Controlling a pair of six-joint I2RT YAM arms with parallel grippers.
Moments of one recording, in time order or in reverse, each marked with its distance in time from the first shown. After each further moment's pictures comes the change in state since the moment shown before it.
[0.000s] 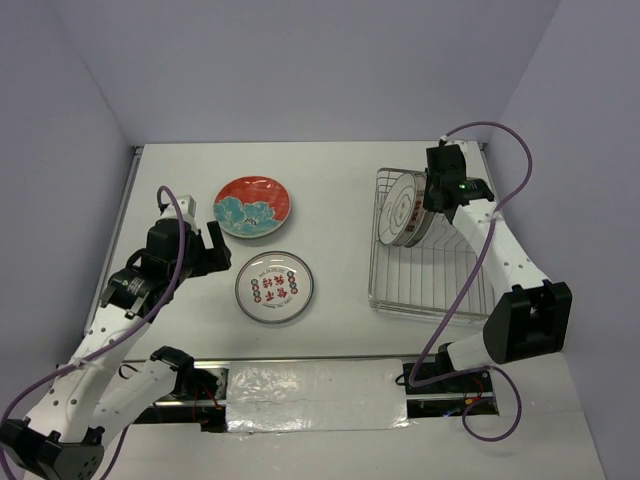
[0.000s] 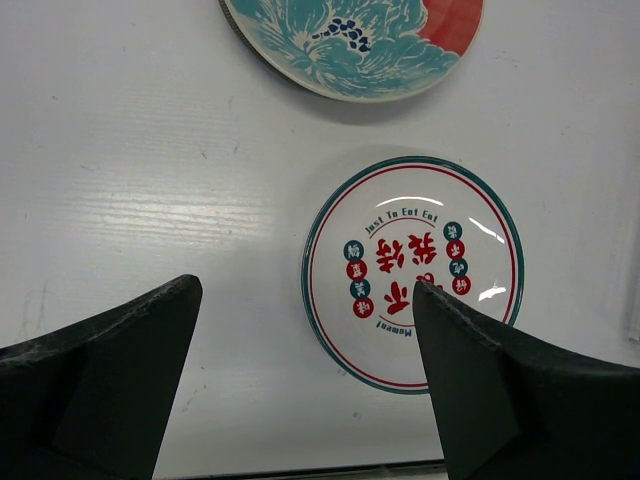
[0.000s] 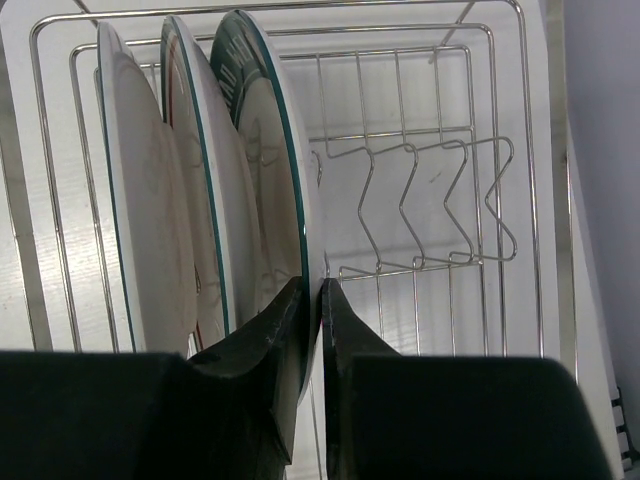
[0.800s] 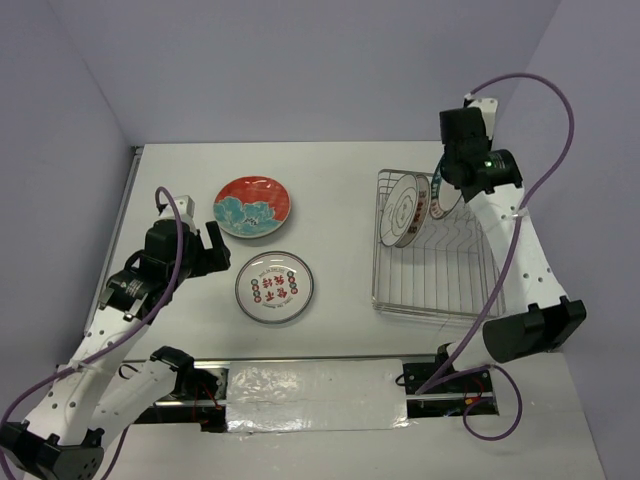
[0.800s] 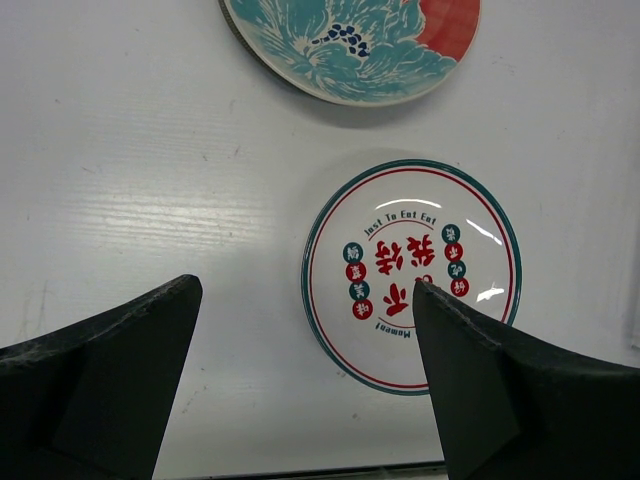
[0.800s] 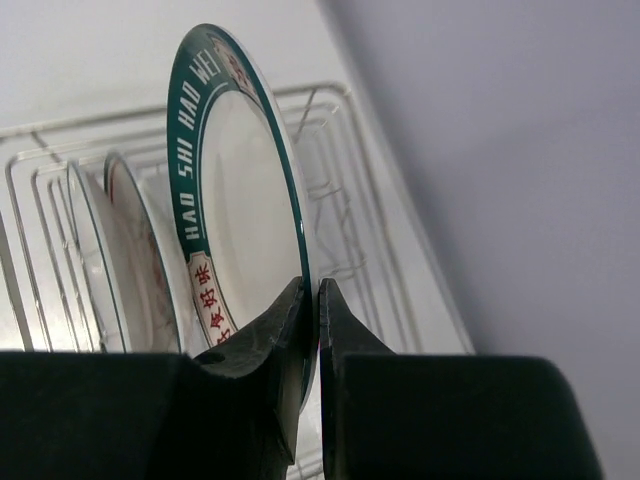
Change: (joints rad) left arm 0.000 -0.013 0.000 0.000 -0.003 -0.001; right arm 0.048 0.008 0.369 -0.277 0.278 -0.036
